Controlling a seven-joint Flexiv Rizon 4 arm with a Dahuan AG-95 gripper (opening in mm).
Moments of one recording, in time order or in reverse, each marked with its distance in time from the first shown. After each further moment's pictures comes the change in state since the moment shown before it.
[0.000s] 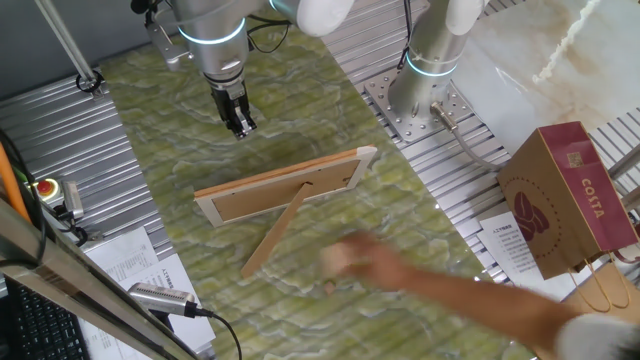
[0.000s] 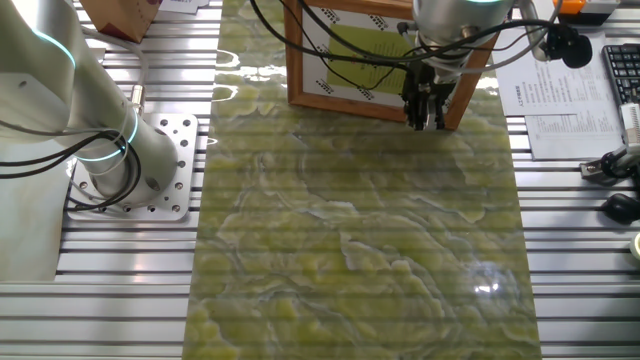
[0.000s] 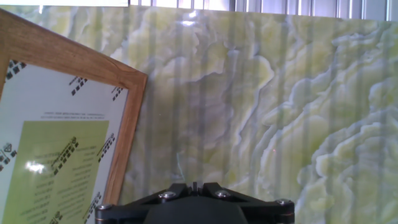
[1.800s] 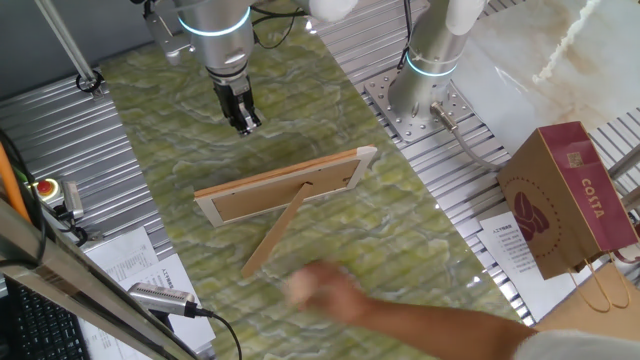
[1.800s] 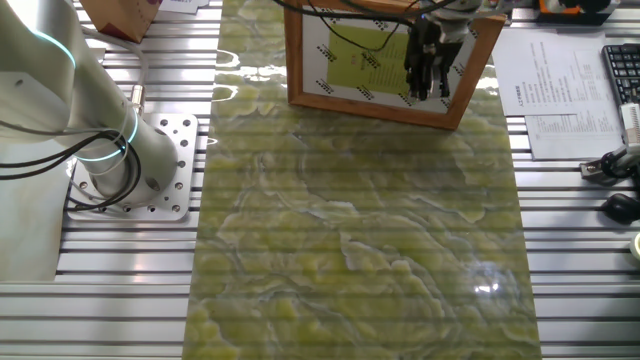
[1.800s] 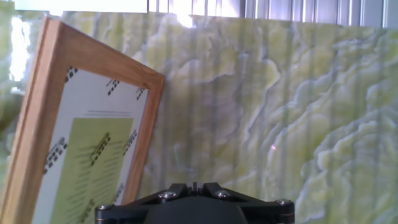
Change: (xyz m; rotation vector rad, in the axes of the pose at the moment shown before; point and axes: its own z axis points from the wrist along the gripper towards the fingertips) arm 0.000 0.023 -0.038 0.027 -0.001 -0.025
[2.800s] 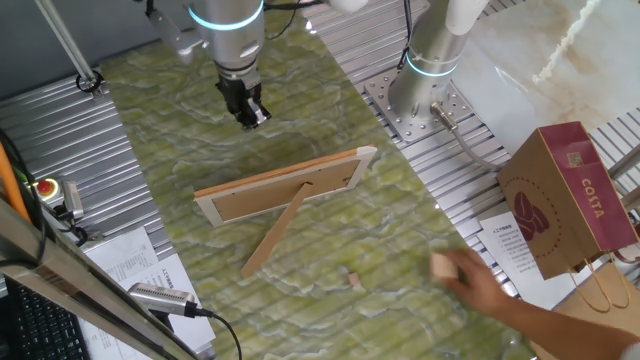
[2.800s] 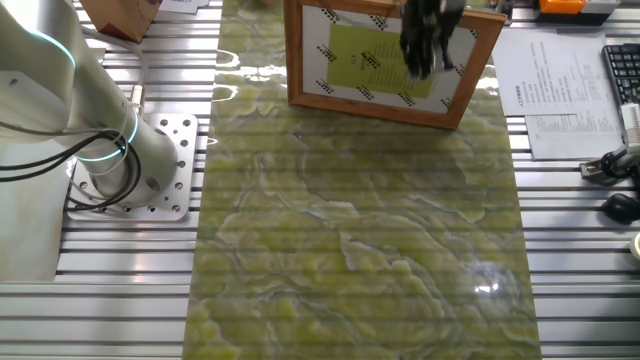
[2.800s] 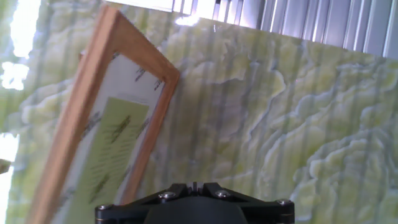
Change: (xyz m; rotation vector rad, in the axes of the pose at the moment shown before) arm 0.011 0.025 -0.044 0.019 -0.005 -0.108
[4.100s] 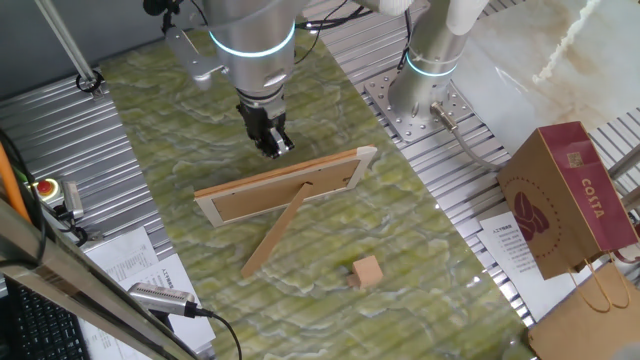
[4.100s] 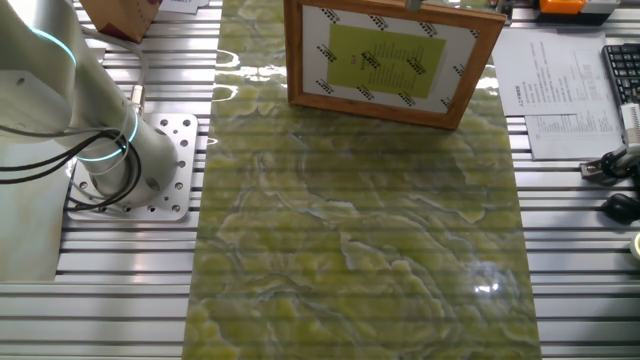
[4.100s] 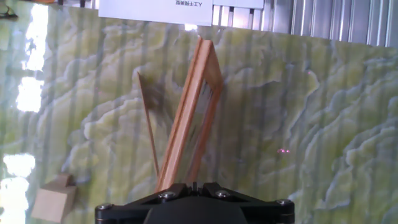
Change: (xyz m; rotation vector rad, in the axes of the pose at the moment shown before) arm -0.016 0.083 -0.035 0.015 0.000 0.046
